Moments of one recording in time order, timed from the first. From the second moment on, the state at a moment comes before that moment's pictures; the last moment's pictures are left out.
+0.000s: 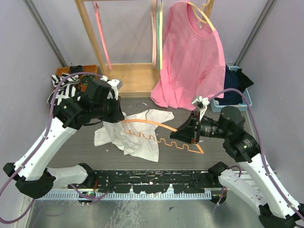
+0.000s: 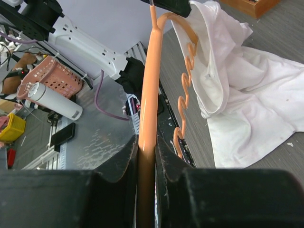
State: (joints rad) left arm -0.71 1.17 1.50 -1.14 0.00 -0.40; right arm 0.53 0.66 0.92 -0.43 -0.83 0.42
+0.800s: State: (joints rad) left arm -0.74 1.23 1.59 -1.15 0.01 -0.42; right arm 0.56 0.72 0.71 -0.06 -0.69 0.59
